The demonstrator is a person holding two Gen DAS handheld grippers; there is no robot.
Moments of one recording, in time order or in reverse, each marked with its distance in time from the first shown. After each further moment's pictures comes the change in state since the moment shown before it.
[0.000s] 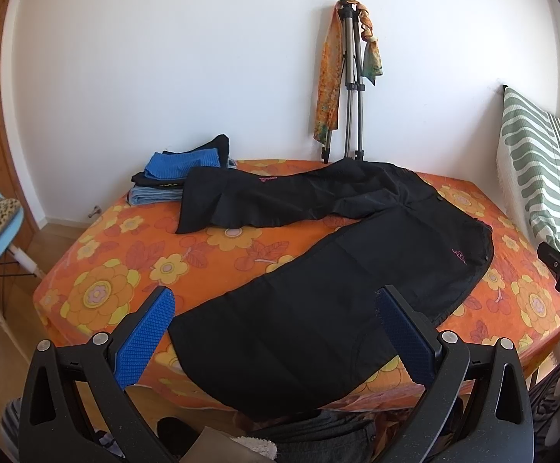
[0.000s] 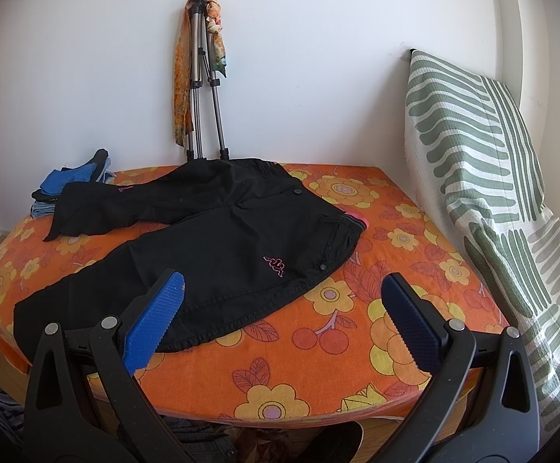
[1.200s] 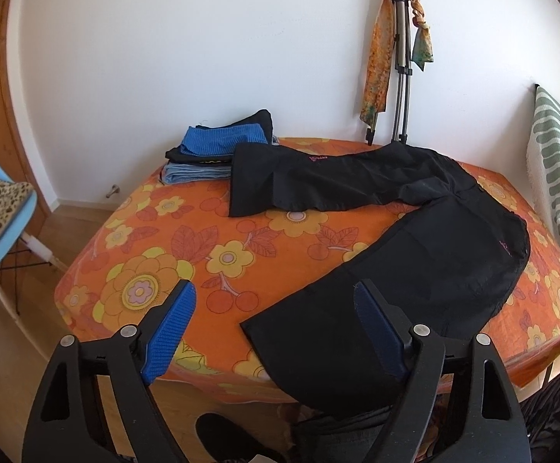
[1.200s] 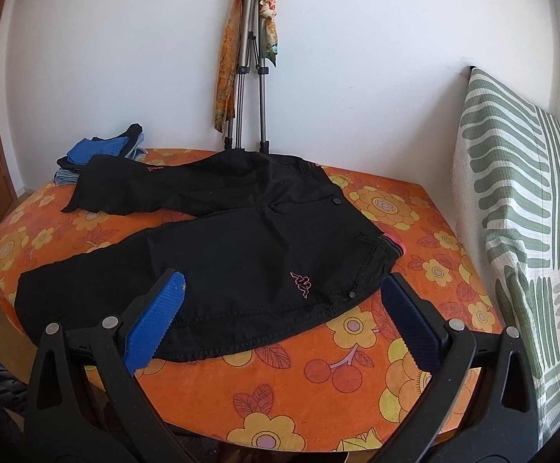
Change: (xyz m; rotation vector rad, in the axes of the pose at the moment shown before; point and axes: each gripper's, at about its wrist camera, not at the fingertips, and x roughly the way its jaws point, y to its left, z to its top) left arm 0.035 0.096 0.006 -0.026 0.102 0.037; right arm 0.043 0.013 0.030 -0.152 0.052 0.147
